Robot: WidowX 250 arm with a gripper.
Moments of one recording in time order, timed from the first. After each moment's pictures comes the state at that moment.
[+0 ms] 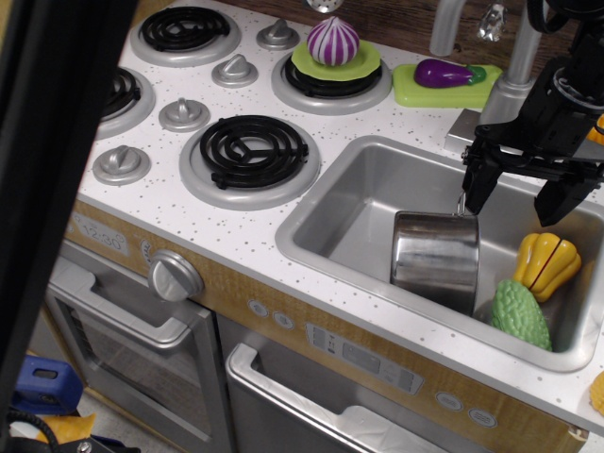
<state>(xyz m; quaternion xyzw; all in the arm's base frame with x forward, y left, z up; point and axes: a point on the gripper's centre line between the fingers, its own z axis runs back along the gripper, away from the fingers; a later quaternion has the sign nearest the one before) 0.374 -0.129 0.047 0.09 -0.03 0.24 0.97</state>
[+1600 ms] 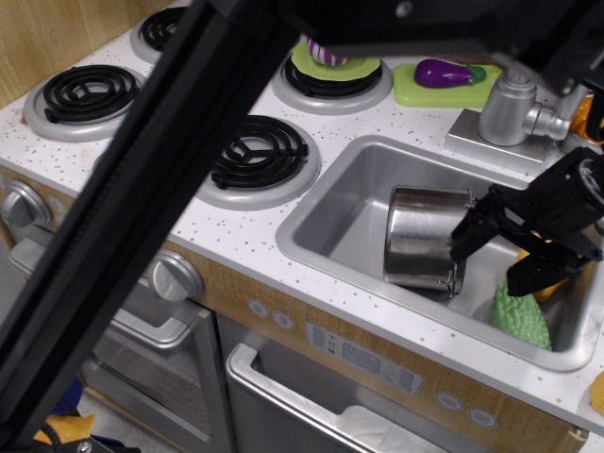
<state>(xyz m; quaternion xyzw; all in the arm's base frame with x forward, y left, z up) 0.351 -0.119 0.001 0.25 0.01 0.16 0.95</state>
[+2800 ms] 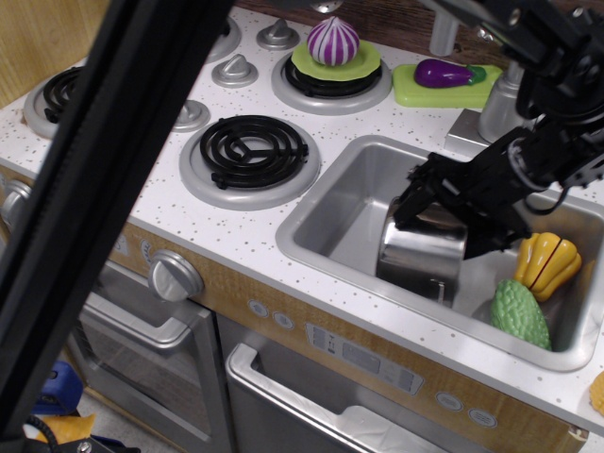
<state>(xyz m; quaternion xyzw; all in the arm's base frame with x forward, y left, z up) 0.360 -0.073 0.001 0.29 -0.03 0.10 0.95</state>
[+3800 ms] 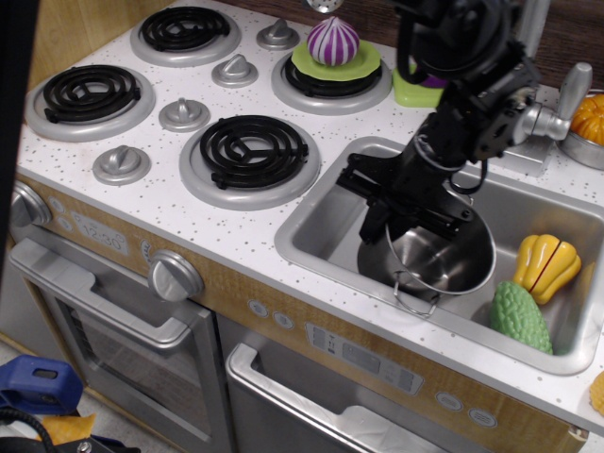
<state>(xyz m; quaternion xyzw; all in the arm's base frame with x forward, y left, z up) 0.339 -0.032 0.006 0.17 -0.04 0.11 0.98</state>
